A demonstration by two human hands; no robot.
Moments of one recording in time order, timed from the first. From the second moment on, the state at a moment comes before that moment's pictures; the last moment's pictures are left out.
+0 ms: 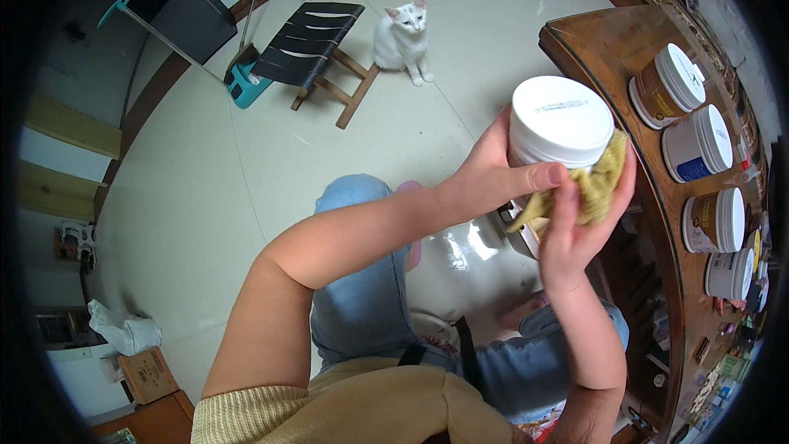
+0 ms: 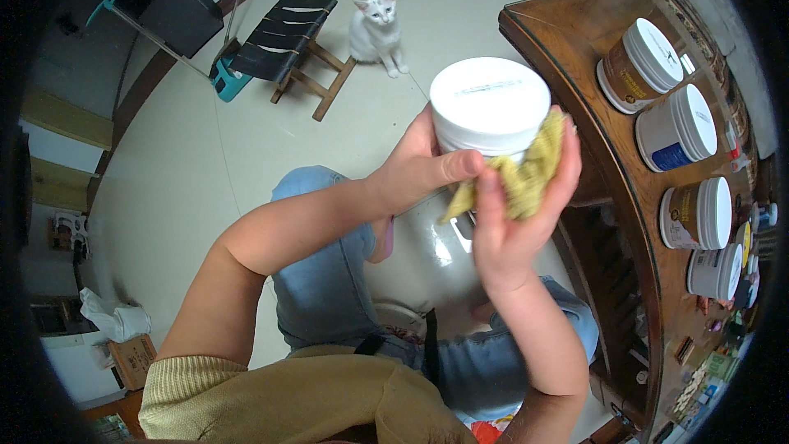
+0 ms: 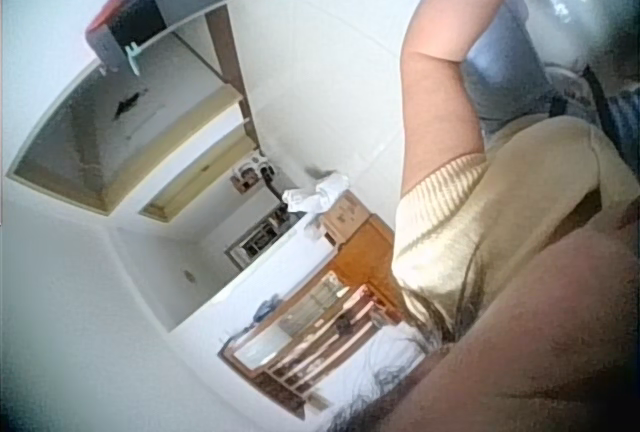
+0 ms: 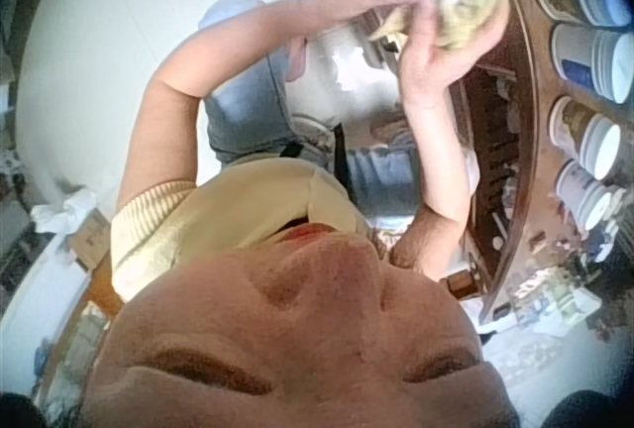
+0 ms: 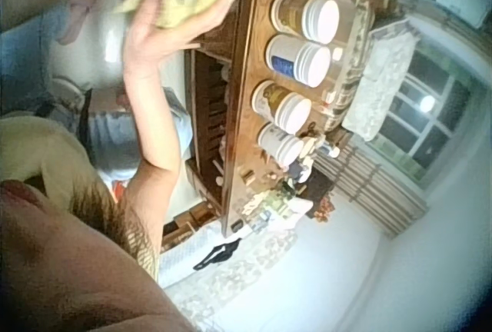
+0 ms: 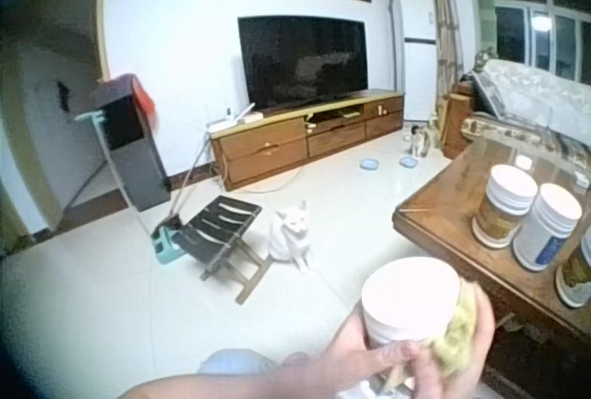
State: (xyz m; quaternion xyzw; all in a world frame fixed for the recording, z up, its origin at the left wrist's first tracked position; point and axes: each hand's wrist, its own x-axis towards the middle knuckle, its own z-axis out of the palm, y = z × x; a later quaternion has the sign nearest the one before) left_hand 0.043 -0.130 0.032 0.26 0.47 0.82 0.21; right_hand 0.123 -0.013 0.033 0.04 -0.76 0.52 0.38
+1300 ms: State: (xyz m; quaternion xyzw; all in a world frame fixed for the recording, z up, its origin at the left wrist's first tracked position) left_hand 0.031 -0.109 0.042 0.16 0.31 0.92 0.17; right_hand 0.100 -0.016 0.030 -0.16 -0.34 0.93 0.06
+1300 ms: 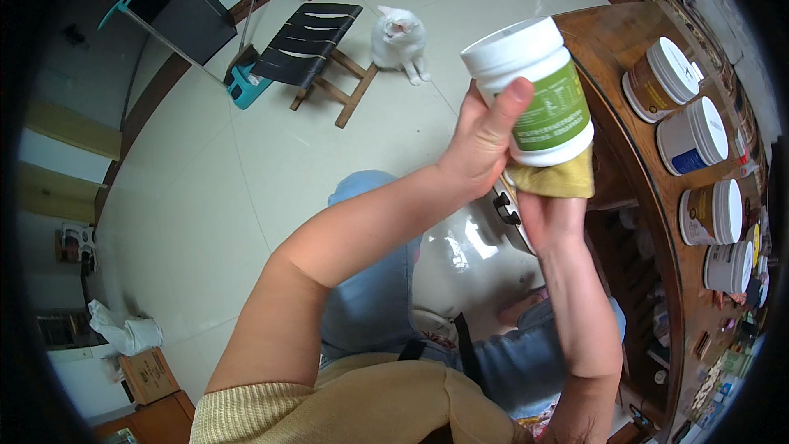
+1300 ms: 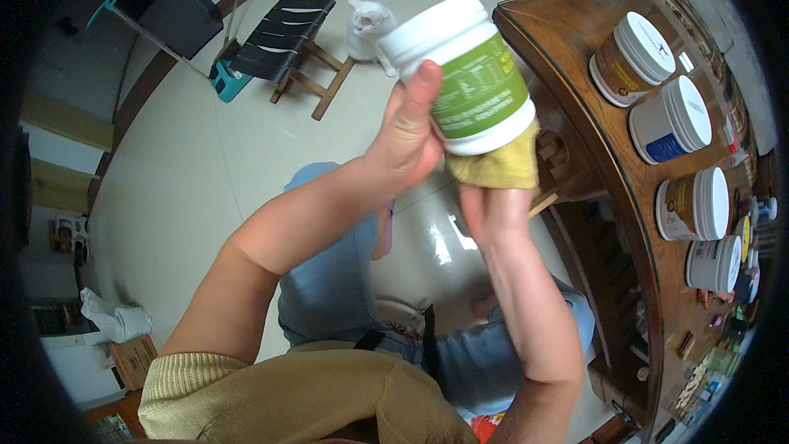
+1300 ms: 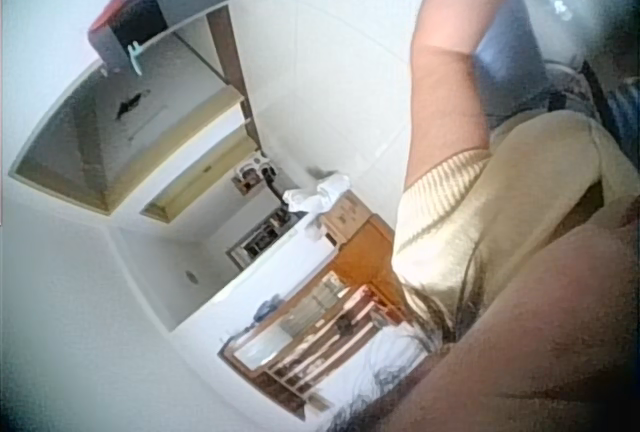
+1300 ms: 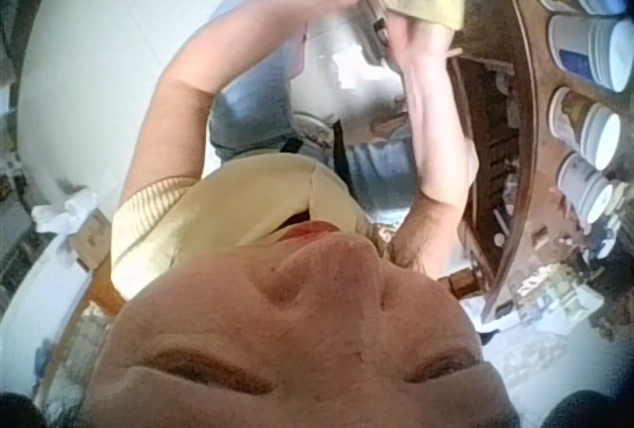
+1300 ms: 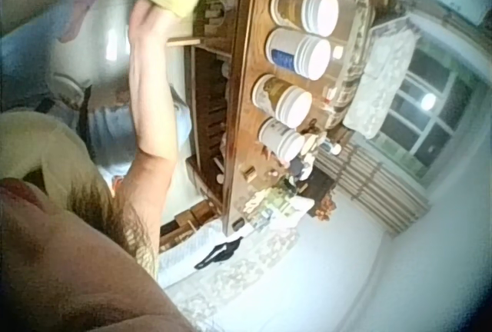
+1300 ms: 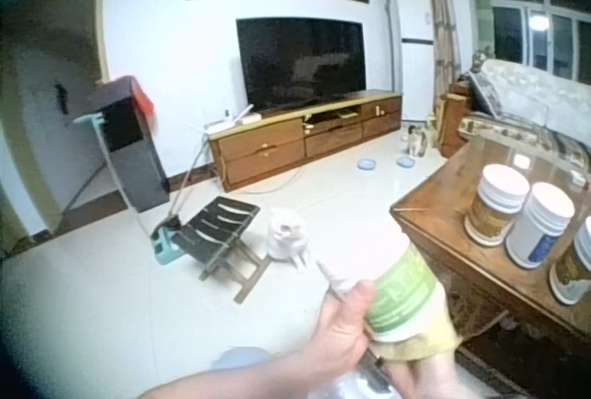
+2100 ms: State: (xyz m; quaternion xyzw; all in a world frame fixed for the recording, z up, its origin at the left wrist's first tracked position) left_hand 0.012 -0.114 0.026 0.26 0.65 0.70 -0.13; right_hand 0.140 0.005 0.052 -0.12 -0.38 0.91 -0.14
